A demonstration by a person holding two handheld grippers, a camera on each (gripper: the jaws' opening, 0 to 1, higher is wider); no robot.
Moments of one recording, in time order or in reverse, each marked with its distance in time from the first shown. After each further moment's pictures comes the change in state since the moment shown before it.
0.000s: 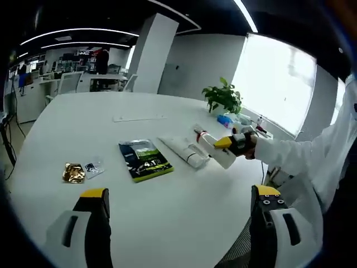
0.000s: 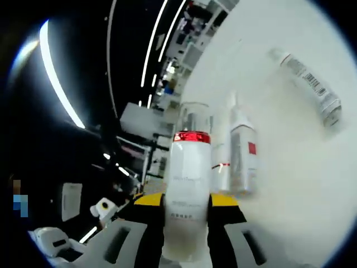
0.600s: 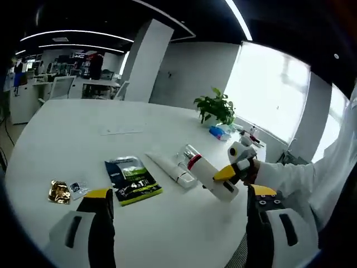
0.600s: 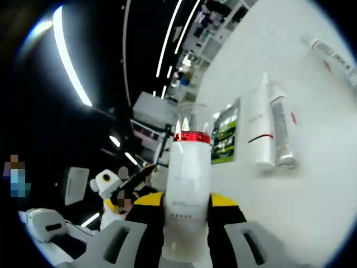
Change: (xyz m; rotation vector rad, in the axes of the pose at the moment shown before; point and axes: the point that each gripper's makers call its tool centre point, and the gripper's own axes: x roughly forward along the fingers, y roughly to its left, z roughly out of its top) left arm 0.035 -0.014 0.038 -0.017 -0.075 -0.060; right arm 0.014 0.027 -0.031 -0.076 0.051 0.090
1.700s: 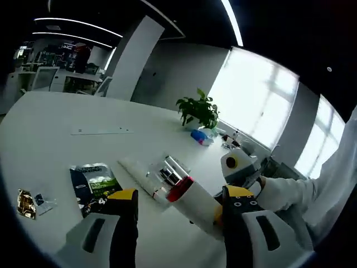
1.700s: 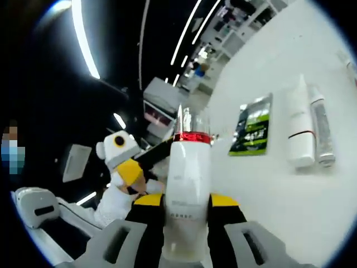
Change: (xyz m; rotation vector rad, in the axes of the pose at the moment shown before) left arm 0.066 -0.028 0.009 -0.055 0.017 -0.170; right arm 0.021 0.039 -0.025 -0.143 0.080 0.032
